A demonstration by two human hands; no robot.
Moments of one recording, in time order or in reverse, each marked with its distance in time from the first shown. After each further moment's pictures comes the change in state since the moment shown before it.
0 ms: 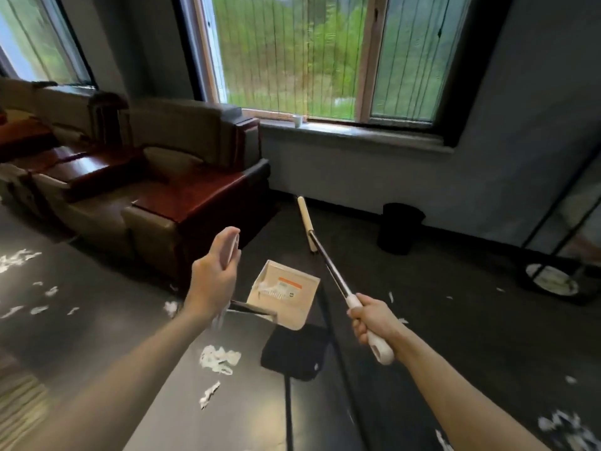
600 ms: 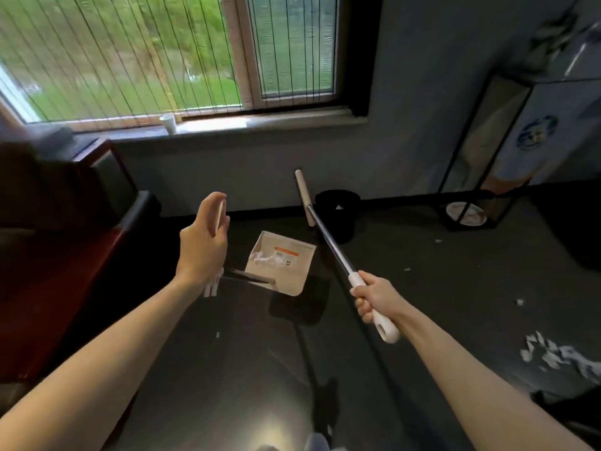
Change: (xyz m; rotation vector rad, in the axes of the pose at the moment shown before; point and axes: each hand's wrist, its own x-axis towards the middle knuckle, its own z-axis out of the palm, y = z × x) left_hand 0.430 -0.070 0.202 -0.091 -0.309 0.249; right_hand 0.275 -0.175 -0.031 0.309 0.353 -0.001
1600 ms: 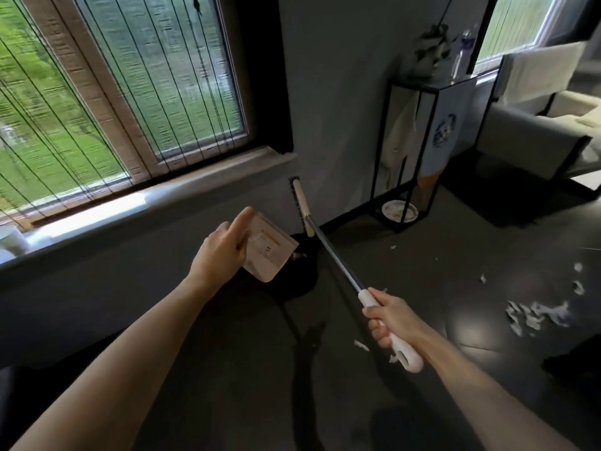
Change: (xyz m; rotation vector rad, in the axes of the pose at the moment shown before) left_hand 0.386 -0.100 0.188 0.130 -0.583 0.642; right_hand 0.222 -0.150 0.044 0.293 0.358 -0.045
